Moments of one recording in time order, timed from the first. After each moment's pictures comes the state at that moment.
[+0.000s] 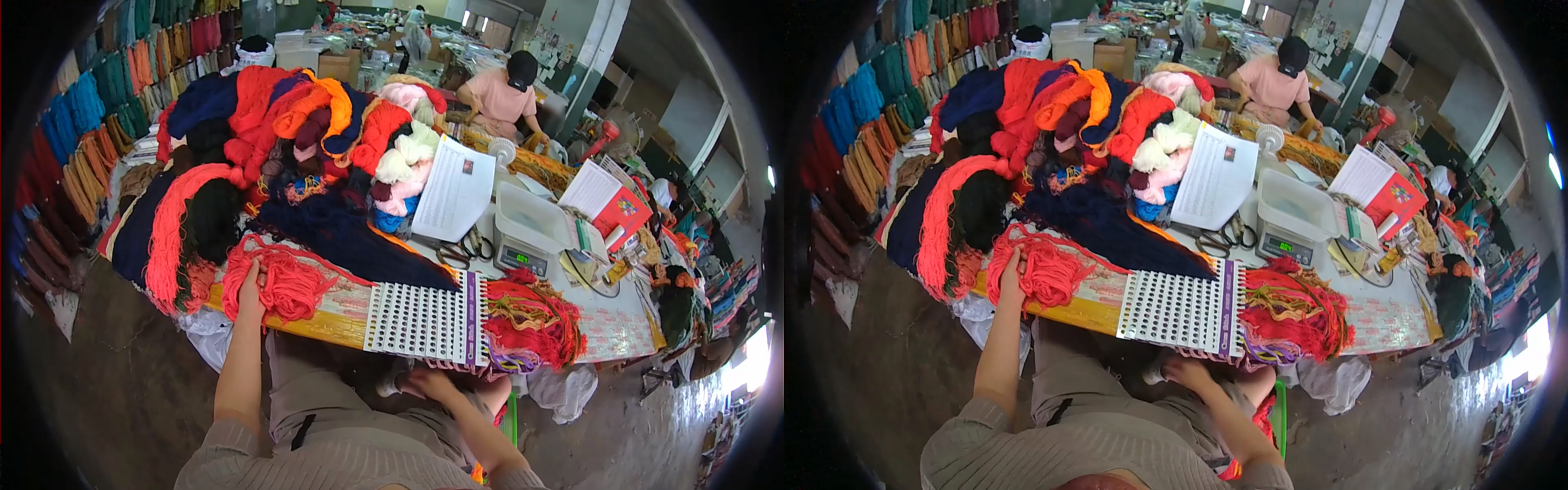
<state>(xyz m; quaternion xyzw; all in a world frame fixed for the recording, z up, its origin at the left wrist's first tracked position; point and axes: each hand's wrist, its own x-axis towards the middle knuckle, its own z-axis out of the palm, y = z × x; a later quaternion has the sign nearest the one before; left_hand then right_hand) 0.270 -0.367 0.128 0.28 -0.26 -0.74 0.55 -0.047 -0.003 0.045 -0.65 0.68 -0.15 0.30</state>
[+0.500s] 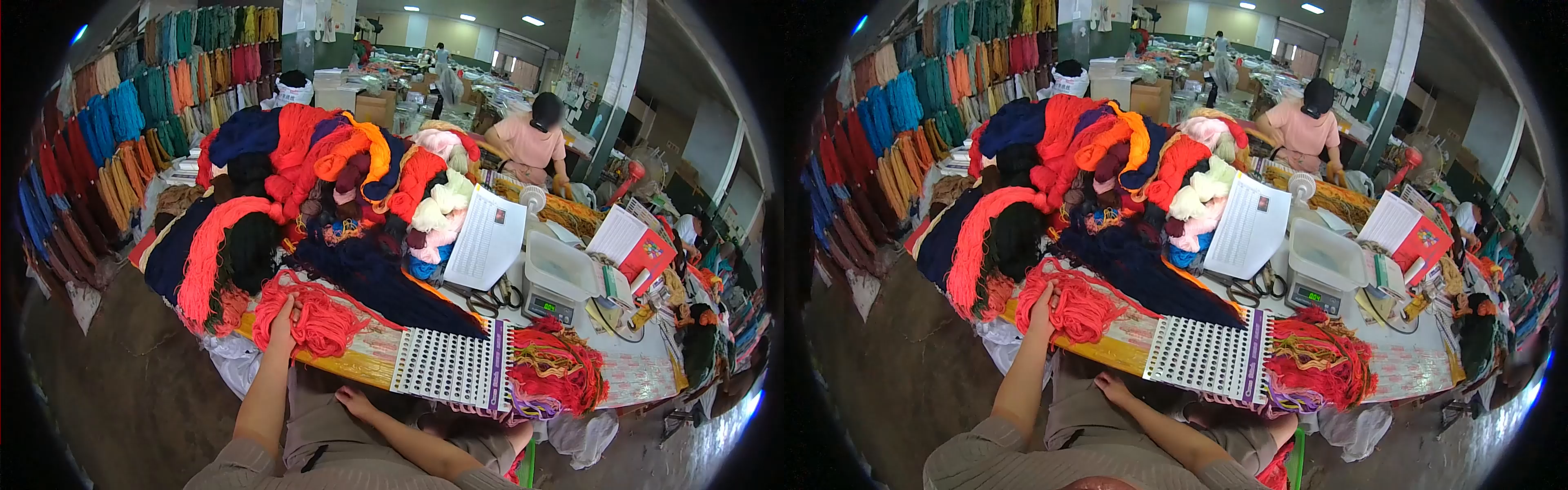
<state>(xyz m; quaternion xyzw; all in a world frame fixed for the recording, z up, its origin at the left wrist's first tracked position) 0.274 -0.365 0.128 0.25 -0.29 -0.75 0.55 0.144 -0.174 -0.051 -0.61 0.61 -0.32 0.39</state>
